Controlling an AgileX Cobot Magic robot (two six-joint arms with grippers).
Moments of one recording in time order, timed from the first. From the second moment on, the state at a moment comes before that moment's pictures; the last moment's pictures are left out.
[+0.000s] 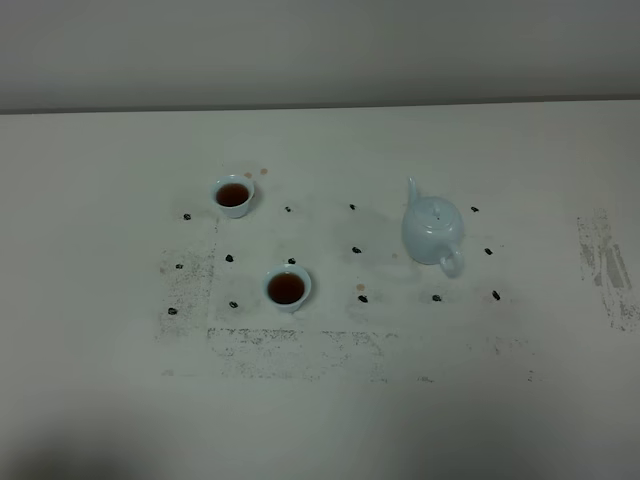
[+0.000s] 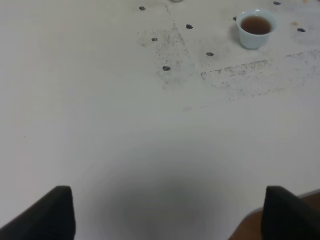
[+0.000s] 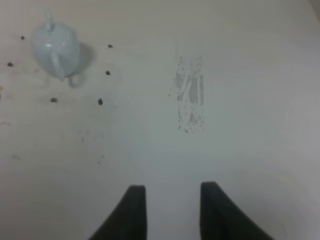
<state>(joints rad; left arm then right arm) 0.01 -0.01 -0.46 -0.20 1.09 0.31 -0.04 0.01 -0.52 0.01 1.11 -0.09</state>
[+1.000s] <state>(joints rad) 0.01 -0.01 -0.46 -0.20 1.09 0.31 -0.04 0.01 -0.52 0.01 1.11 -0.09</state>
